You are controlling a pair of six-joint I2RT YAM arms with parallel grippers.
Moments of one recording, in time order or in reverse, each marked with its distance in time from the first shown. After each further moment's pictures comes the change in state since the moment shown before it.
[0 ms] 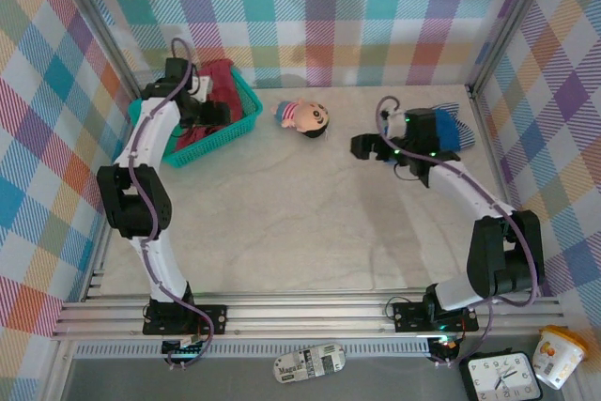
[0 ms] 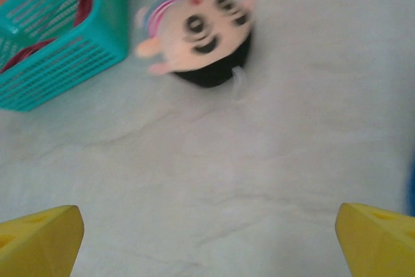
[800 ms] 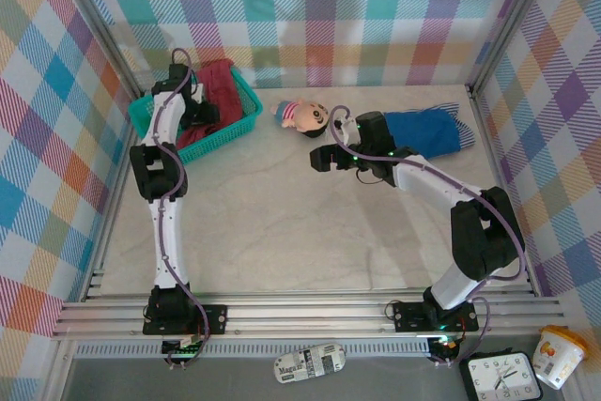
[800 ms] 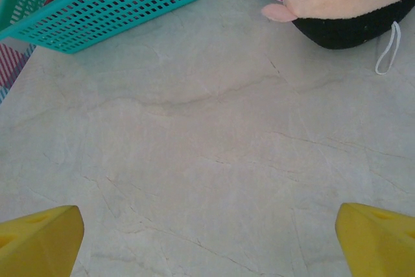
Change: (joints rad) left arm 0.081 0.649 0.652 -0.146 -0.034 0.006; right arm 0.239 0.150 0.106 -0.013 0.058 0.043
